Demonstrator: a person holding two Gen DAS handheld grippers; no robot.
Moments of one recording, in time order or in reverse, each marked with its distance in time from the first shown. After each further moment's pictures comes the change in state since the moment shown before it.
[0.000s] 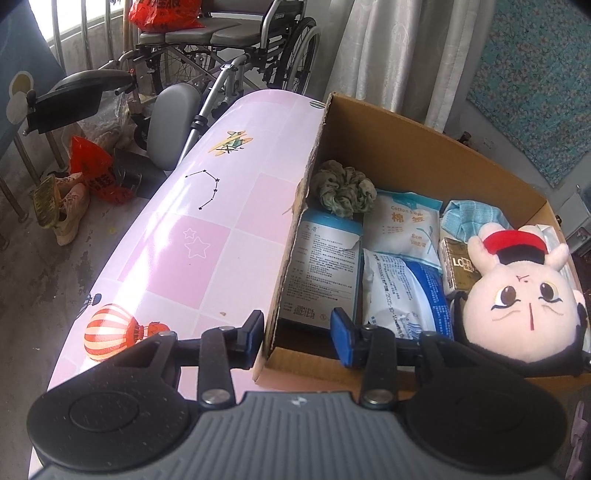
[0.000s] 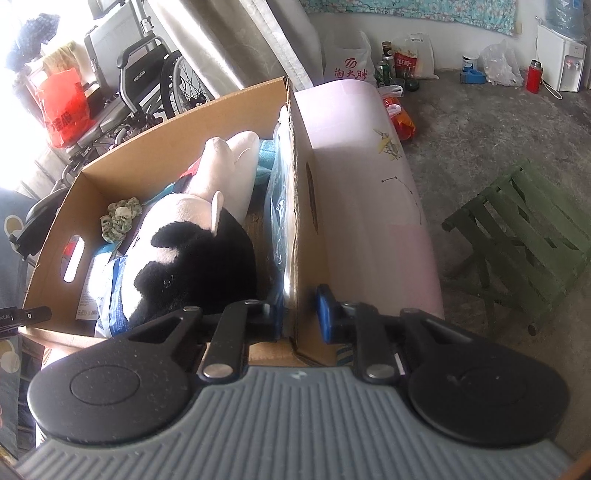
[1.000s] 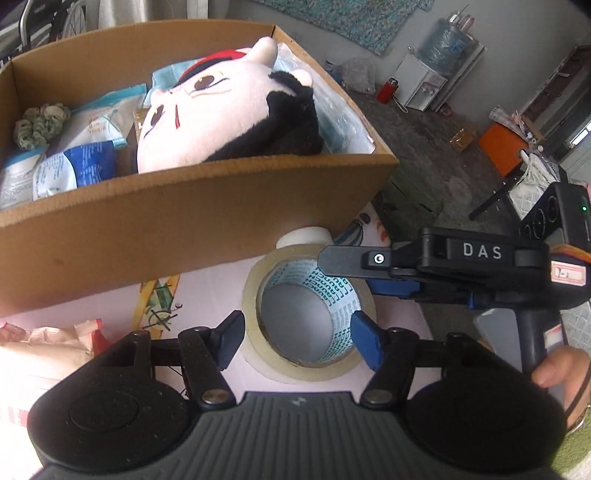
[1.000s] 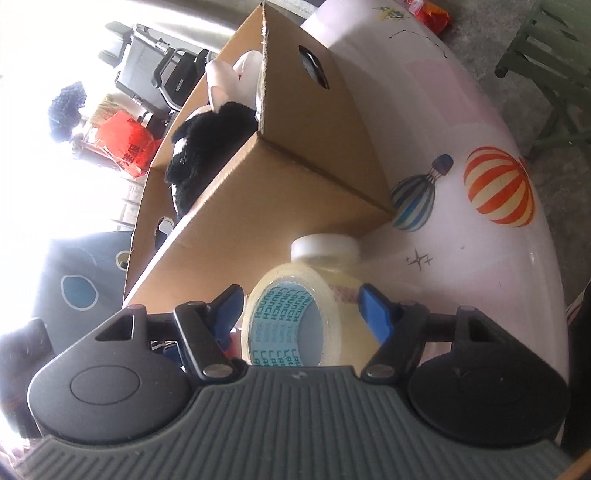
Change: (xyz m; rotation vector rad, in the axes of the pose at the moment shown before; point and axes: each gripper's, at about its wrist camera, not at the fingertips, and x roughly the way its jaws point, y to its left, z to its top) left arm 0.005 -0.183 -0.119 0.448 0.183 -0.411; right arm 0.001 -0.050 -0.103 0.328 0.142 0.422
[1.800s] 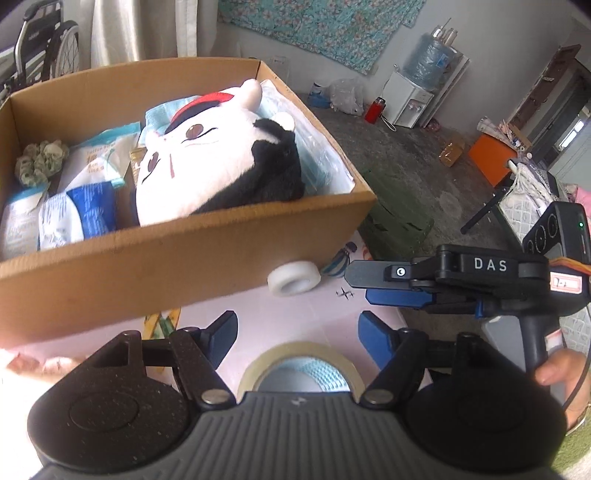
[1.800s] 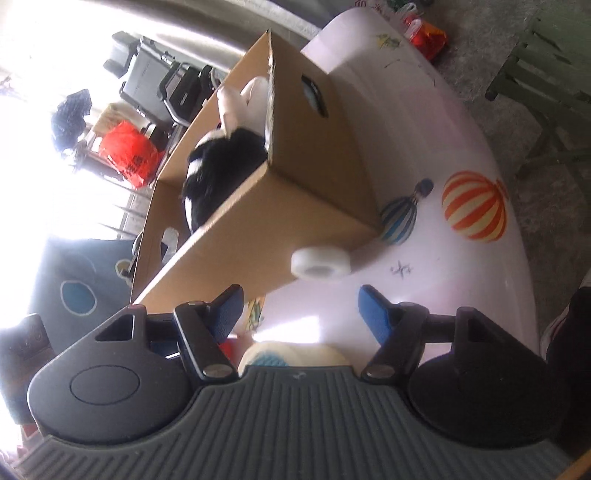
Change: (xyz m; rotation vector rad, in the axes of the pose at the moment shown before) left arm -0.019 -0.004 0.001 0.013 -0.049 -0.011; right arm -0.032 -0.001 0.007 0.003 -0.071 -0.007
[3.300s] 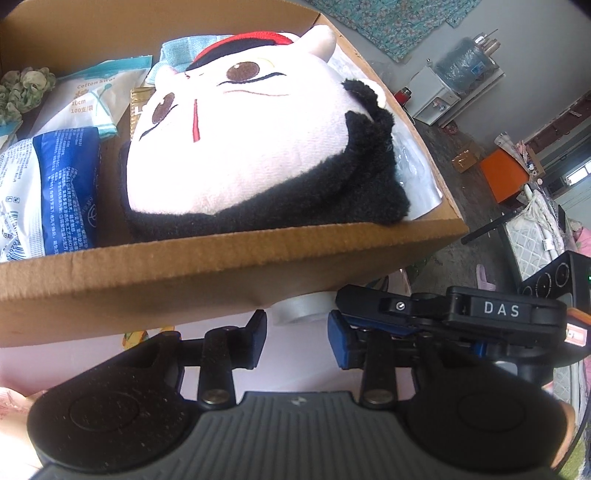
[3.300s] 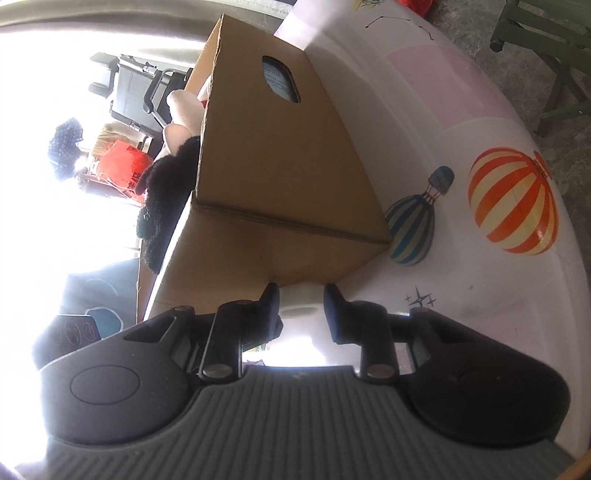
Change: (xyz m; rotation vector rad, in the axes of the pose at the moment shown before) left arm 0.077 0.054 0.039 -0.158 0.098 -0.056; right arm 0.075 -0.030 0.023 0.147 0.079 0.079
